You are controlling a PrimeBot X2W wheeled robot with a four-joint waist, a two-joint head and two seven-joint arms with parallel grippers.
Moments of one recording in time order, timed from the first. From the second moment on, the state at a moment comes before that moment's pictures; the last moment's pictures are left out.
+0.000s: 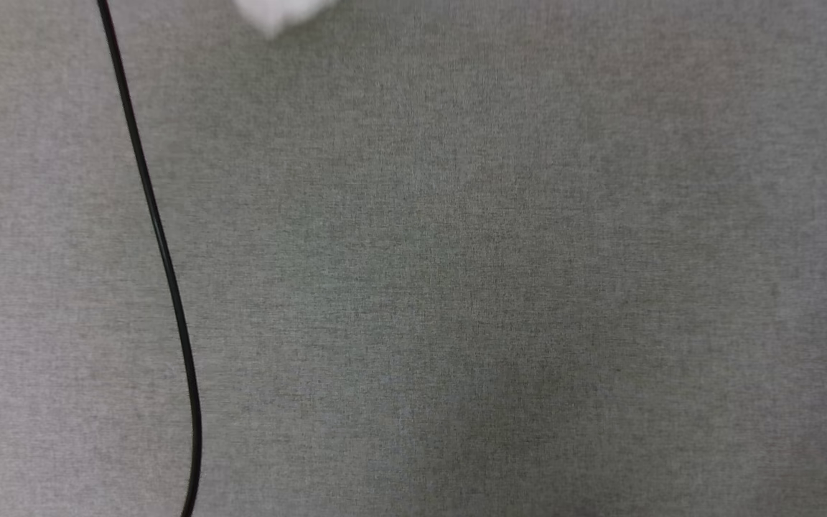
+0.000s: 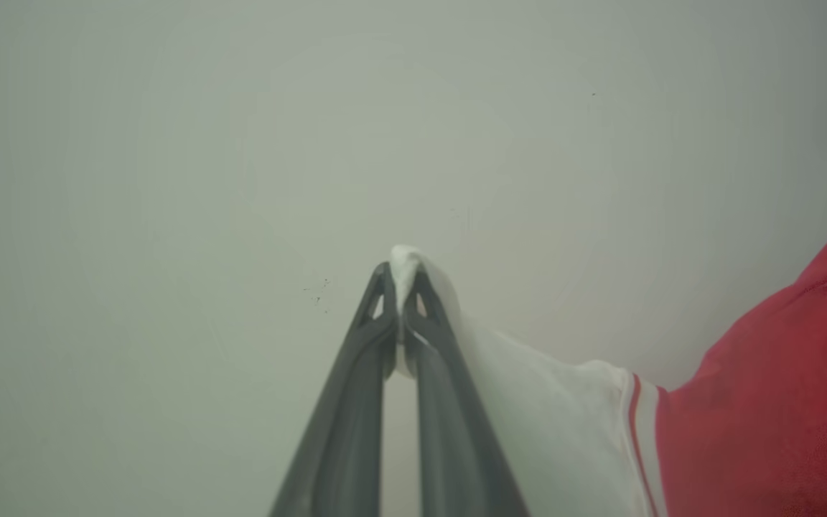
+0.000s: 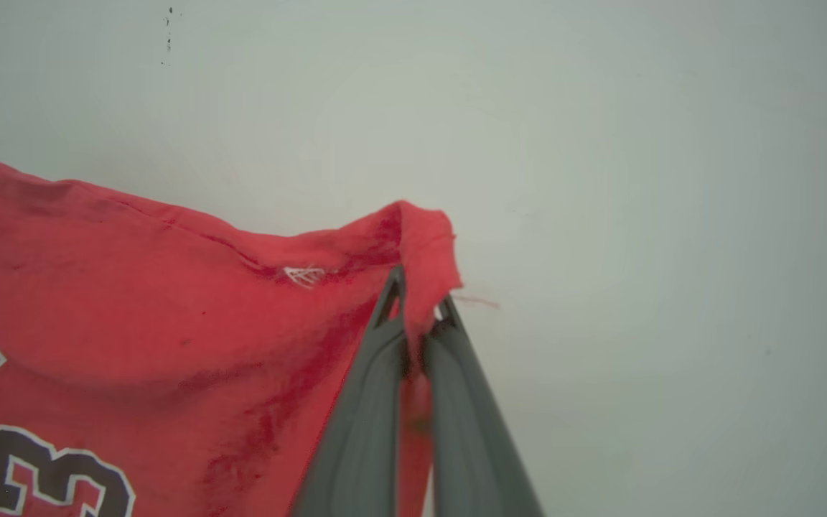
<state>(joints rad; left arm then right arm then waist) -1.75 0.39 -0.36 0.46 -0.24 -0.13 -0.16 -1.63 -0.54 0.29 0.44 0.46 0.13 0.26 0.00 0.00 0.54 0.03</state>
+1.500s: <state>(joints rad) -0.50 0.47 -0.31 0.13 -0.41 0.04 -0.26 -0.89 -0.68 0.85 0.52 0.89 0.13 -0.08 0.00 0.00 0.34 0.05</state>
